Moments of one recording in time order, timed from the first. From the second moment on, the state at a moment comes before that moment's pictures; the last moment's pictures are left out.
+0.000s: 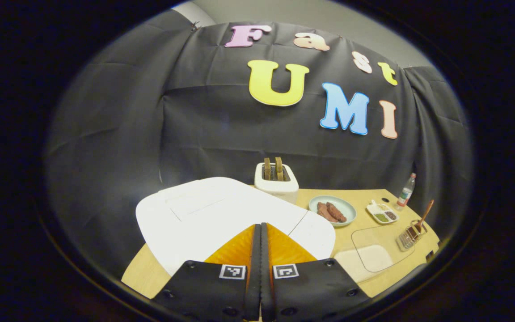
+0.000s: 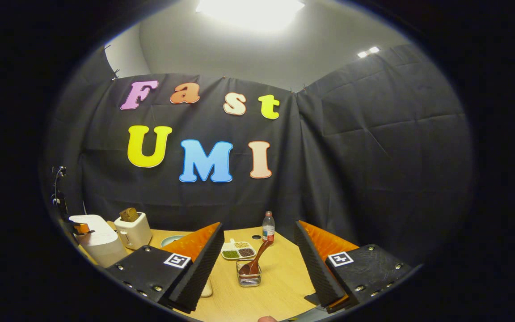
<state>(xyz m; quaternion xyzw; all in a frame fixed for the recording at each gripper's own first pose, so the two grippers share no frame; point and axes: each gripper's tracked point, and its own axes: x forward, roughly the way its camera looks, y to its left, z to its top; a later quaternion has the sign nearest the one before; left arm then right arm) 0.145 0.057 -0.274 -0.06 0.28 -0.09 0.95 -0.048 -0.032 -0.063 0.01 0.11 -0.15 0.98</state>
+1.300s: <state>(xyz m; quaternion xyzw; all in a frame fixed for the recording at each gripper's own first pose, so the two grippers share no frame) 0.160 0.087 -0.139 -0.04 0.16 -0.01 0.99 0.009 -0.025 -0.064 0.04 0.11 -0.01 0.99</state>
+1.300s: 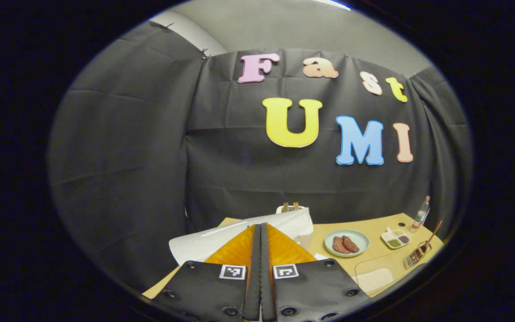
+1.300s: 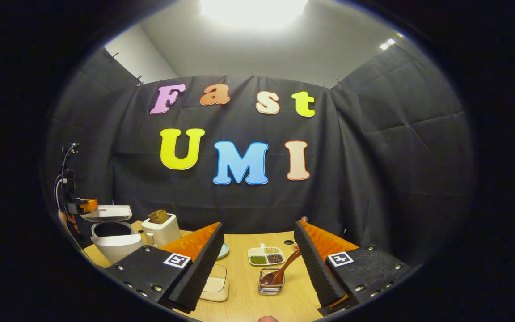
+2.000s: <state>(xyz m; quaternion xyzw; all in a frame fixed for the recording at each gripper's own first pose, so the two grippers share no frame) 0.076 0.028 -0.013 -0.03 0.05 0.00 1.00 0.072 -0.067 -0.091 0.07 0.11 0.00 0.99</state>
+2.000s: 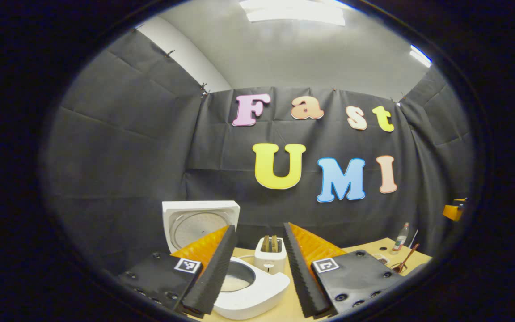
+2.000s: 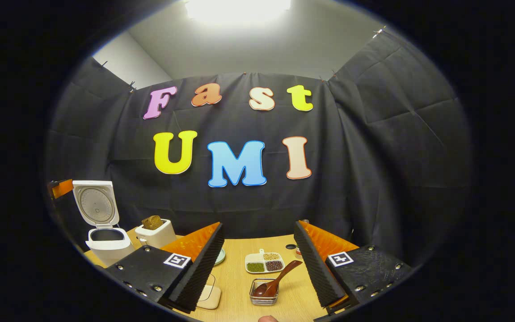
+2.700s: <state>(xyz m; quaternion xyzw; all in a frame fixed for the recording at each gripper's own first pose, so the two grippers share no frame) 0.021 -0.013 0.004 0.00 0.05 0.01 1.00 0.145 -0.100 -0.200 0.10 0.19 0.00 0.98</state>
